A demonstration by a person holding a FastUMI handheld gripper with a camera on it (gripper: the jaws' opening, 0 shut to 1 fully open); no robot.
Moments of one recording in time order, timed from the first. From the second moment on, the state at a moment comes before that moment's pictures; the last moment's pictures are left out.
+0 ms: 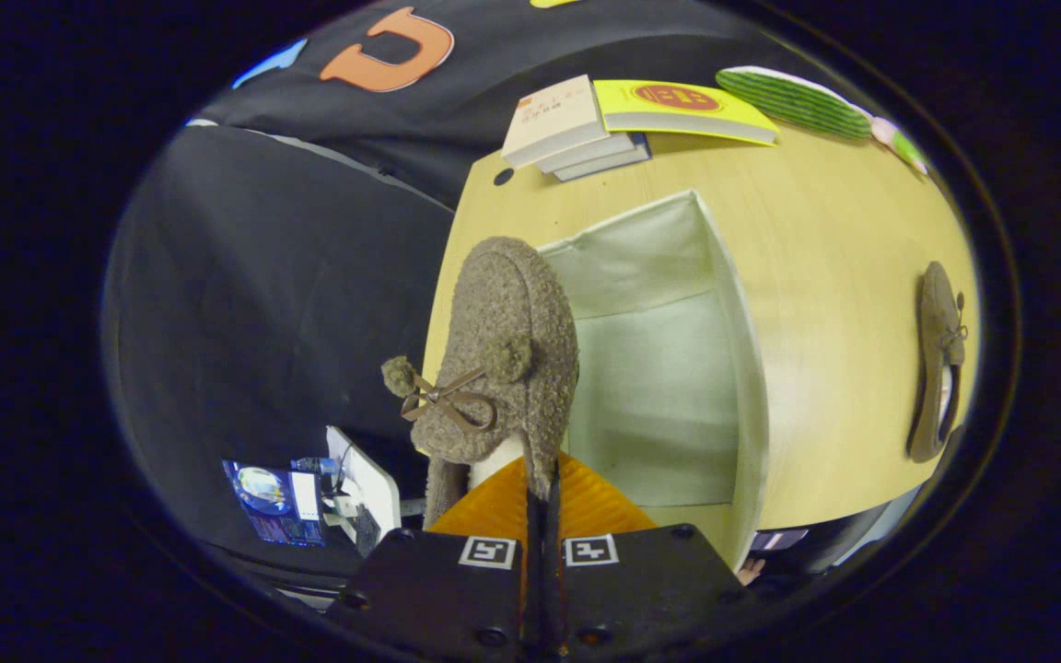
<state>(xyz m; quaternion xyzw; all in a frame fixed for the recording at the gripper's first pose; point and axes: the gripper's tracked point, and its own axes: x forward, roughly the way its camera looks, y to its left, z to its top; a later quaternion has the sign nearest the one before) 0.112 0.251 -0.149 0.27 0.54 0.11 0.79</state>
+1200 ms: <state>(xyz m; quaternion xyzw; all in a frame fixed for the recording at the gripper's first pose) 0.092 0.147 -0.044 0.10 0.34 0.10 0.93</state>
